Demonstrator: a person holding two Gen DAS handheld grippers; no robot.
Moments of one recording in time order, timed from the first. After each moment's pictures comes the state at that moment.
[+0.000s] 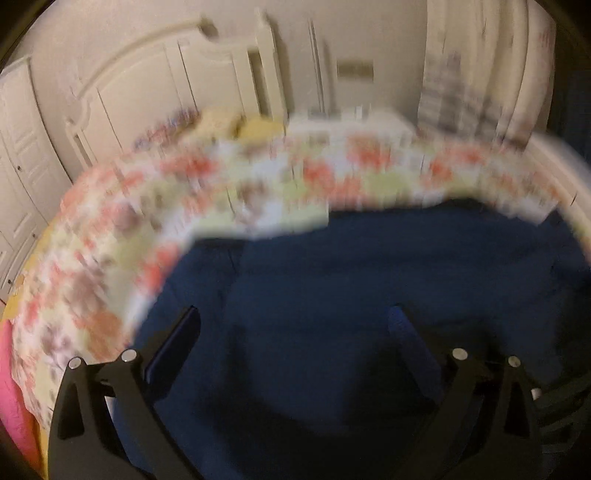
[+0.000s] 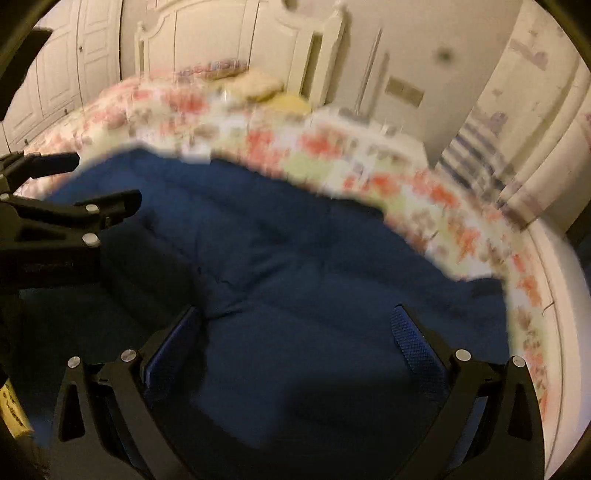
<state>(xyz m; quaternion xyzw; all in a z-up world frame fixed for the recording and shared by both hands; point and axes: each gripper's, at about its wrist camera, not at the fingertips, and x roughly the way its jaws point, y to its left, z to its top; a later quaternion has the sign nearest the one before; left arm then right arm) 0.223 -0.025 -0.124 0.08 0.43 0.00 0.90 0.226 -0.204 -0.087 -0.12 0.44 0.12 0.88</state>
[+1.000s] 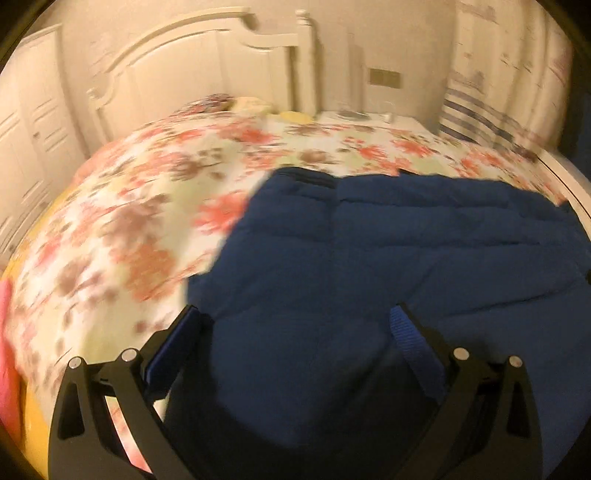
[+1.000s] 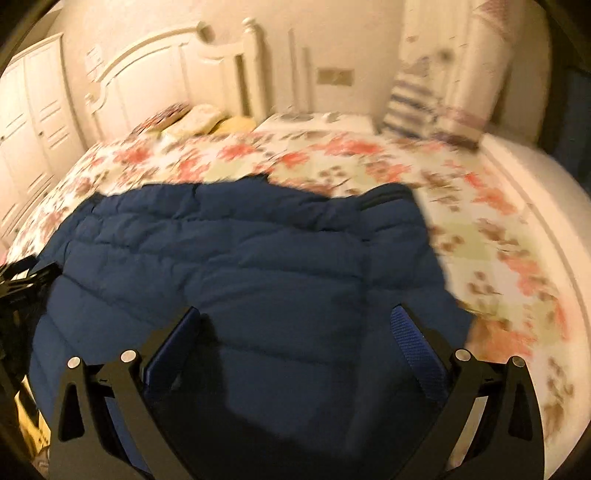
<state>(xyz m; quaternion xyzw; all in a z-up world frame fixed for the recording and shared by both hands) 0.153 0.063 -0.120 0.03 0.40 0.04 0.91 0.174 -0.319 -0.075 0.02 0.41 0.05 0.91</state>
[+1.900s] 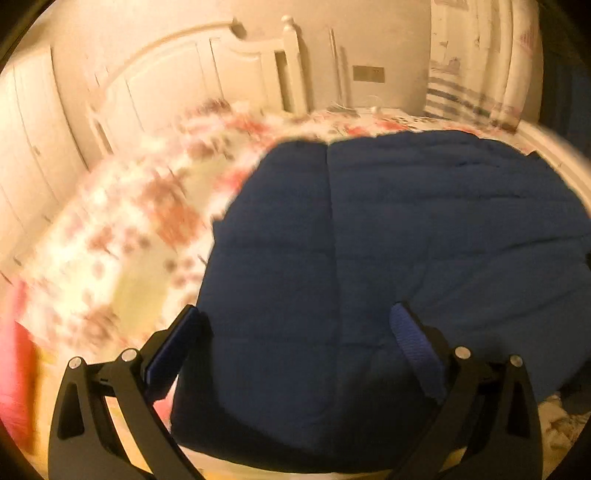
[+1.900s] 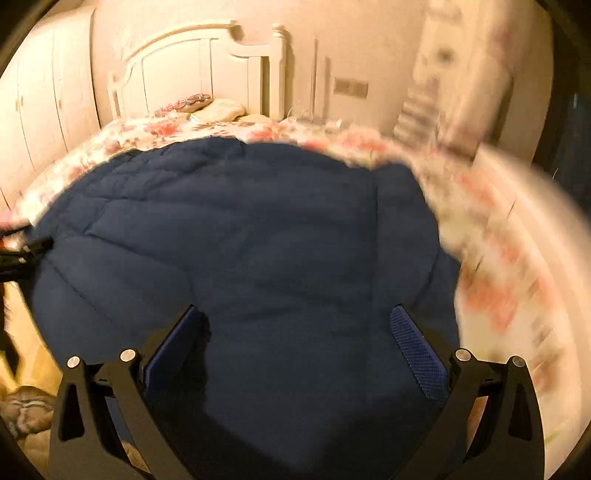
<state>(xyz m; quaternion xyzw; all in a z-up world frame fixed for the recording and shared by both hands) 0.079 0.065 -0.137 0.06 0.40 0.00 0.92 0.099 -0.311 -0.094 -0.01 0.39 0.09 0.91</state>
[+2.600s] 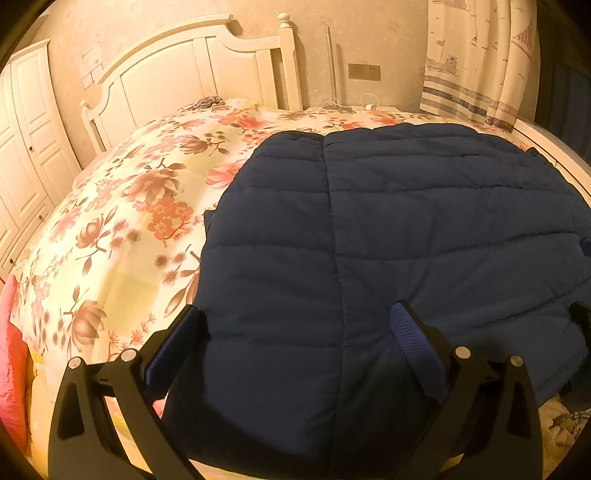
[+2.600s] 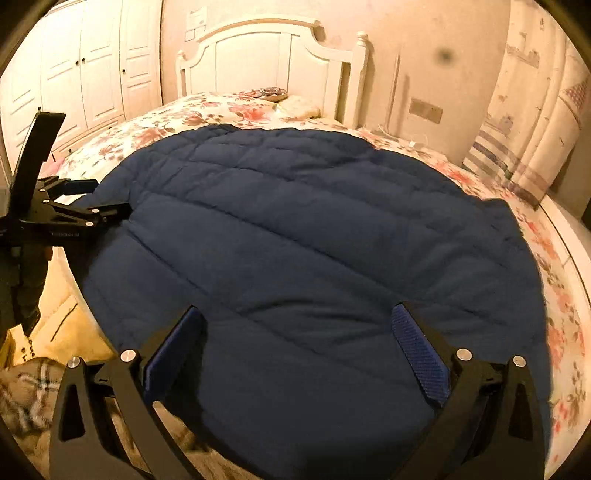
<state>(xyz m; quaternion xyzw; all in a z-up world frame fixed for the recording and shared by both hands) 0.082 0.059 -0.143 0.07 0.40 0.00 0.92 0.078 -0.221 -0.093 -0.10 0.37 0.18 0.90</state>
